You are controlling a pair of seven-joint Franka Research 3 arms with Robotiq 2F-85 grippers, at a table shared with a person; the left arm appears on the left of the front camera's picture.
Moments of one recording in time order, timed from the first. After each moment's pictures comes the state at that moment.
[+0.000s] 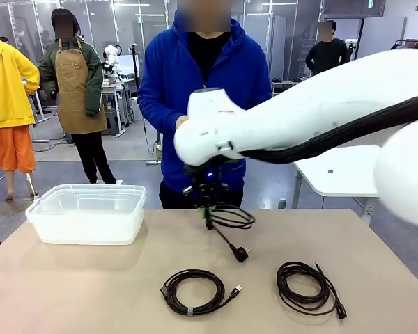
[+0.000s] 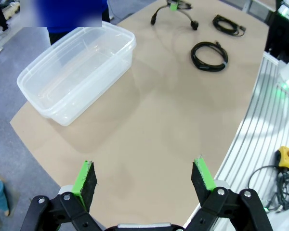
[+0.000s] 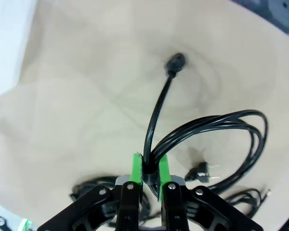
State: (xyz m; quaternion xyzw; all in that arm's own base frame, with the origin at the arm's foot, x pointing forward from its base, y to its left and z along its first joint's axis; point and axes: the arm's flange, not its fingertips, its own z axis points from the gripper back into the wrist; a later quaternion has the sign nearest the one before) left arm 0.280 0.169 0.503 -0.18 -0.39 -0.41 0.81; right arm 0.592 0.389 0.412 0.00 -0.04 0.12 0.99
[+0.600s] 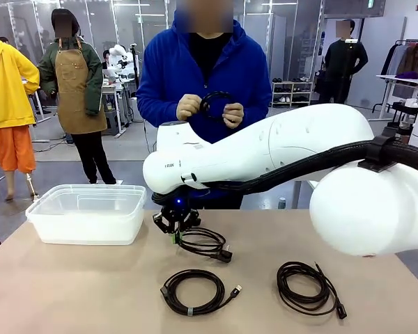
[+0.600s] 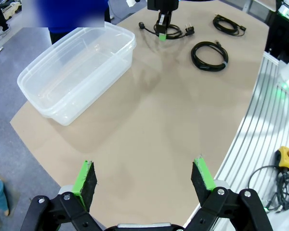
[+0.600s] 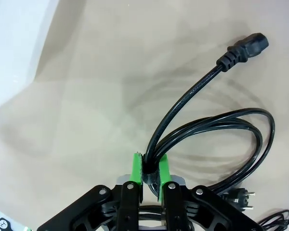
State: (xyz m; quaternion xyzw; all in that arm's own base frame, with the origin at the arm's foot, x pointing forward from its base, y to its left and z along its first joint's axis) left arm 0.280 0.169 0.503 -0.18 -0.39 -0.41 0.81; right arm 0.589 0.459 0.341 0.02 0.00 0.15 0.99
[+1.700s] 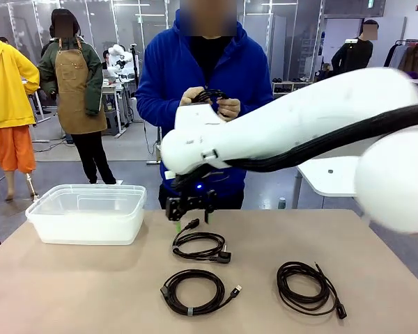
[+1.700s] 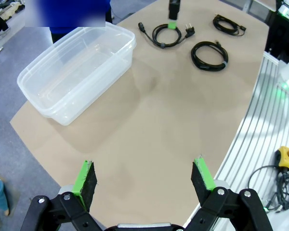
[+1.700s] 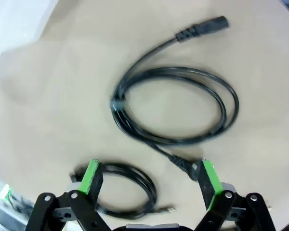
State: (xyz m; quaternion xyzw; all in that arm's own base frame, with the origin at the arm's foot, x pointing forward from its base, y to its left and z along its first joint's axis) left arm 0.279 0.169 0.503 -0.18 -0.39 -0.41 0.81; right arm 0.575 0.402 0.394 0.03 0.00 0.23 0.97
